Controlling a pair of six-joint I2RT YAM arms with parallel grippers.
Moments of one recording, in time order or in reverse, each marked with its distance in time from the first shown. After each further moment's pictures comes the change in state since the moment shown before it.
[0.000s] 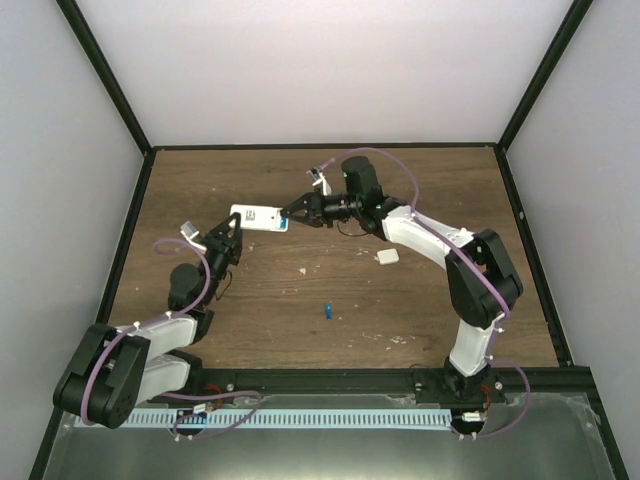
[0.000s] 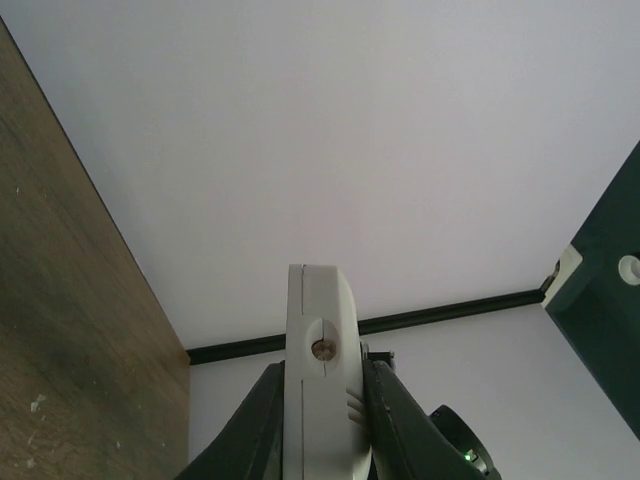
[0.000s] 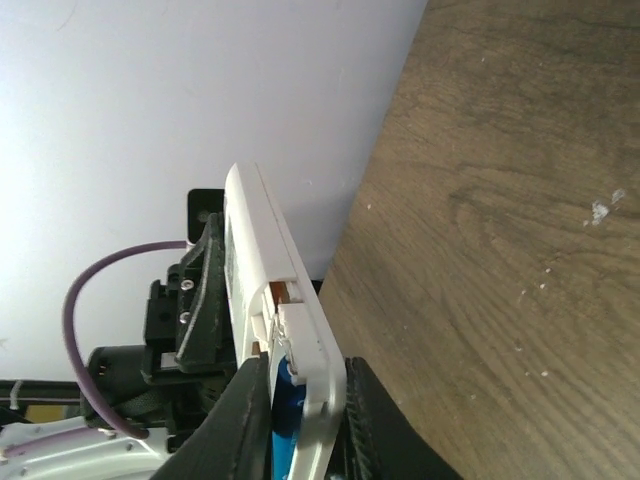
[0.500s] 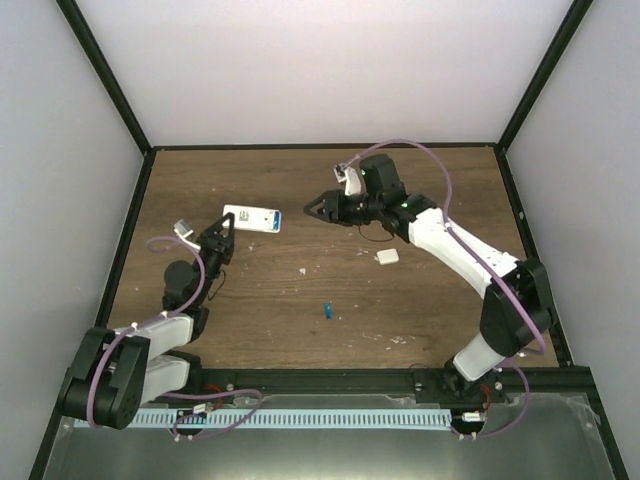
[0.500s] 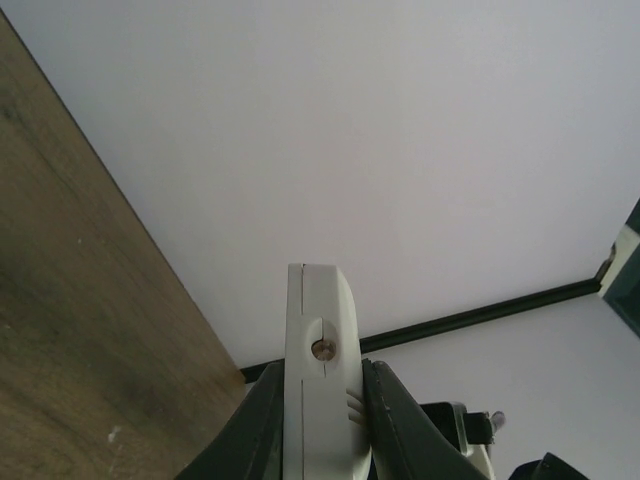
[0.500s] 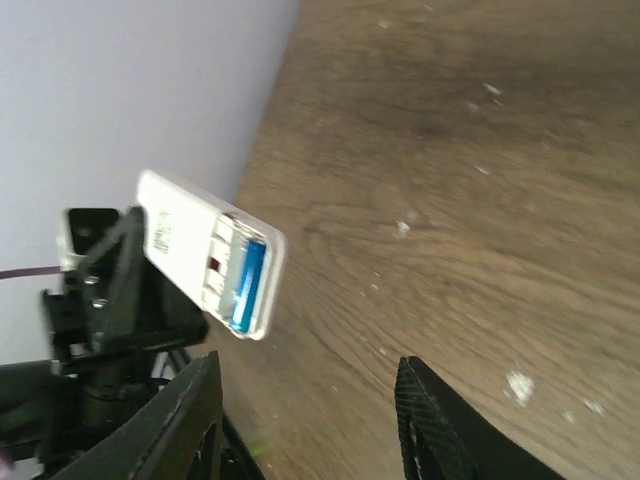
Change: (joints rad) left arm 0.088 -0.010 0.000 -0.042 0.064 0.111; right arm -0.029 -0.211 -0.010 -0.372 0.316 -0.233
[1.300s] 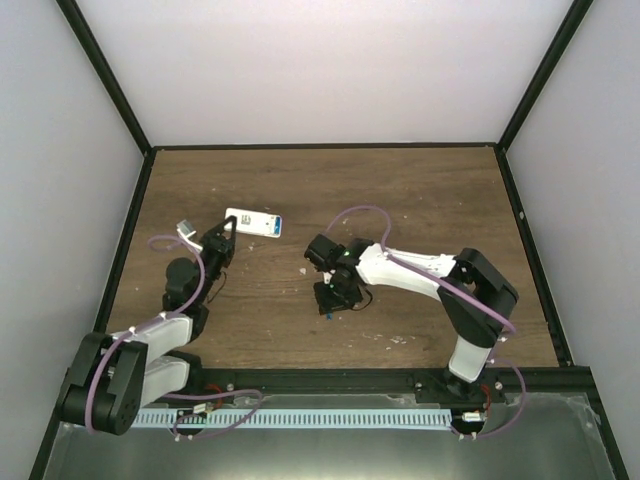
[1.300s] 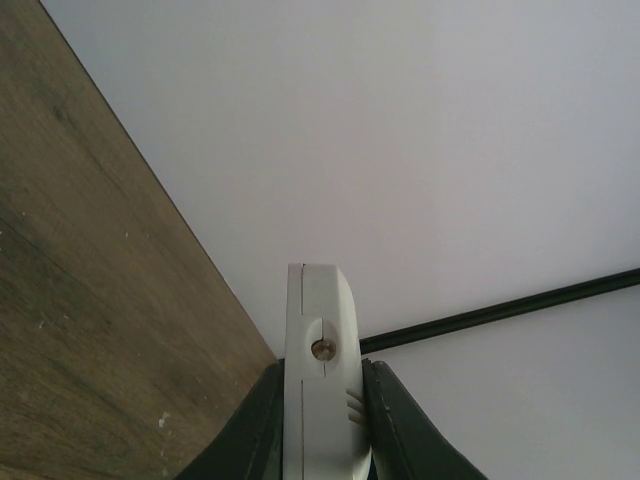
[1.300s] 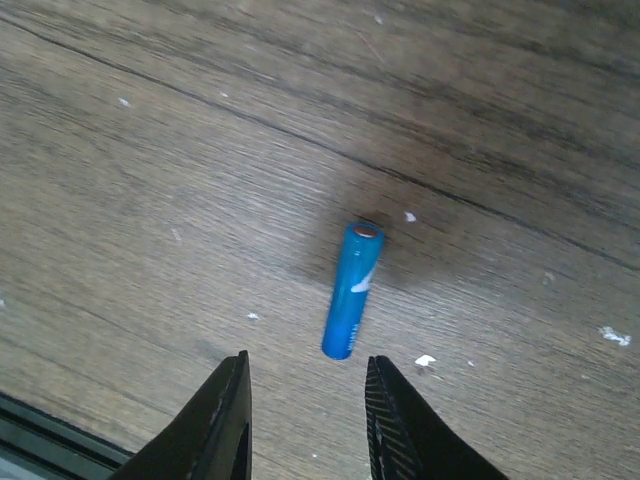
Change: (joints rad) left arm 0.001 -0.019 0.008 -0.113 0.014 0.079; right arm 0.359 0.152 -0.124 -0.538 0.406 -0.041
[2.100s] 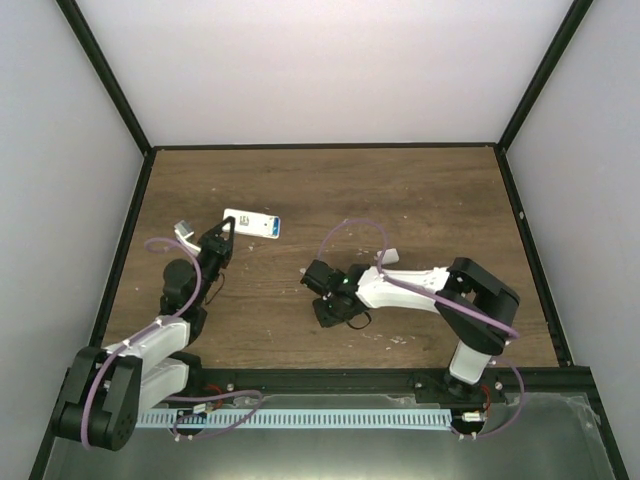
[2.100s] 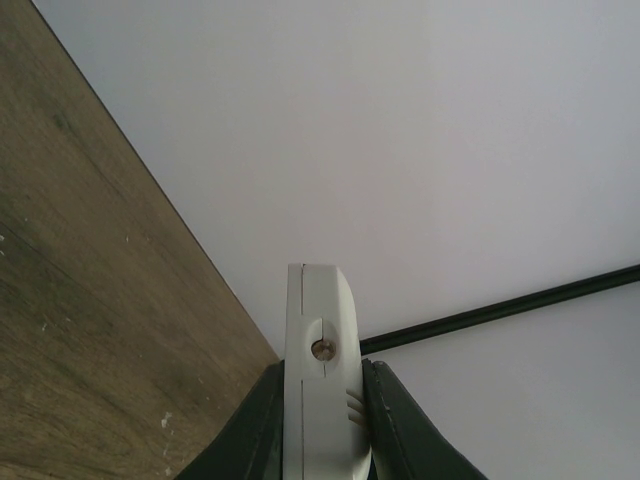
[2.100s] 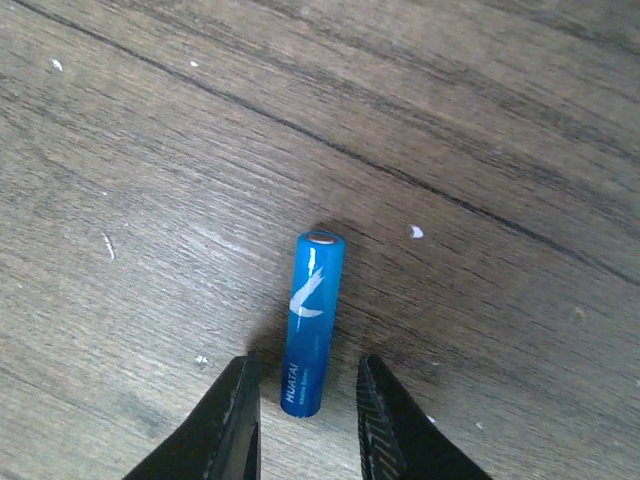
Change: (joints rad) left arm 0.001 -0.089 -0.002 -0.086 -0.002 0.022; right arm 0.115 -0.021 -0.167 0.199 0.179 0.014
